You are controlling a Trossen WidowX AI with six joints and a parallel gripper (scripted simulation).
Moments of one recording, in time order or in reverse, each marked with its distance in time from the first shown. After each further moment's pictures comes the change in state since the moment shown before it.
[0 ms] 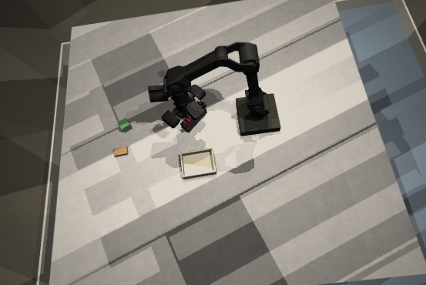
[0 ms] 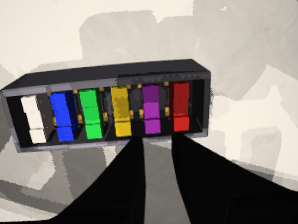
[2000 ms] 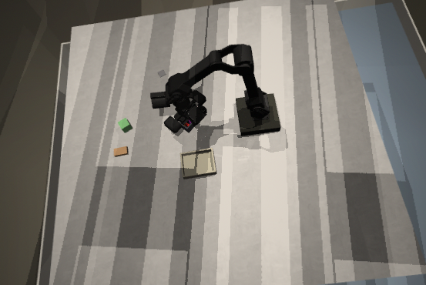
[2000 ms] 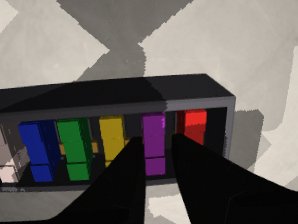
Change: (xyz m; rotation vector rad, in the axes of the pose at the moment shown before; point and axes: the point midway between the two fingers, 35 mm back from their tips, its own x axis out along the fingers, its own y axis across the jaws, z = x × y) arm 0.038 -0.002 0.001 -0.014 -0.004 0.004
